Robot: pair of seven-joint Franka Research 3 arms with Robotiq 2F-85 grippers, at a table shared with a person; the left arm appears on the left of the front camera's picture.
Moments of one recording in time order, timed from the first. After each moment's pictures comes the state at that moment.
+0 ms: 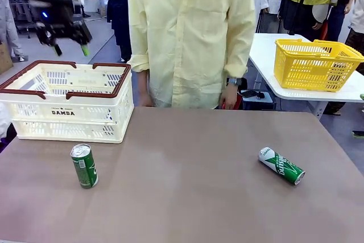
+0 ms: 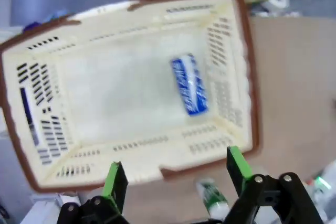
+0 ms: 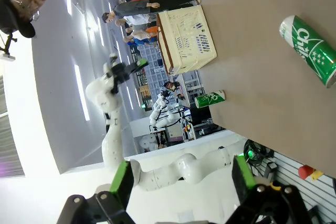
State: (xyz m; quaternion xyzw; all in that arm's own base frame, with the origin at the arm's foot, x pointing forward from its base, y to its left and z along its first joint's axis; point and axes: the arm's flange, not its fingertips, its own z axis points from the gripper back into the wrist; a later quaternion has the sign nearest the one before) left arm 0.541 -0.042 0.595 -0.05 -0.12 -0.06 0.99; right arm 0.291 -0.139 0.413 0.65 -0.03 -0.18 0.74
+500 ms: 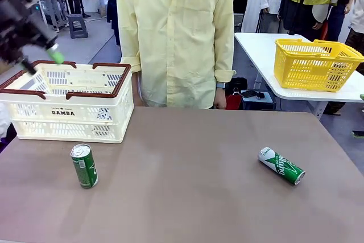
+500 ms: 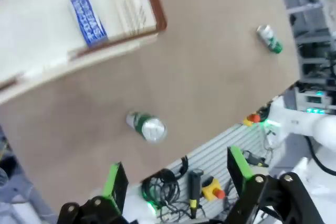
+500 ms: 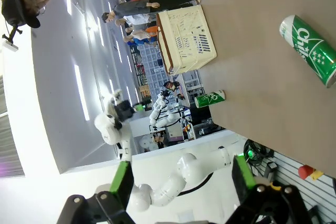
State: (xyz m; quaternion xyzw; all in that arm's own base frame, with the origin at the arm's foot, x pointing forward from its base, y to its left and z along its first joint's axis) left arm 0.361 -0.009 0.600 -0.23 -0.09 -0.09 0.97; right arm 0.292 -0.139 0.413 0.65 -0.03 -0.18 0.74
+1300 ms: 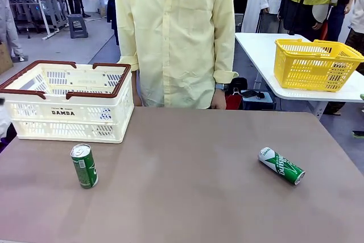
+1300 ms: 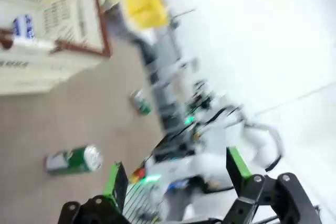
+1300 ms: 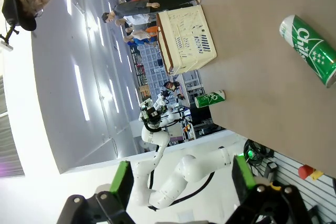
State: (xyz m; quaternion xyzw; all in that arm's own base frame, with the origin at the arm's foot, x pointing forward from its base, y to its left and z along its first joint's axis) left arm 0.302 0.163 0.465 -0.64 -0.21 0.02 0.74; right arm 0.291 -0.139 0.413 0.65 -0.03 -0.18 0.74
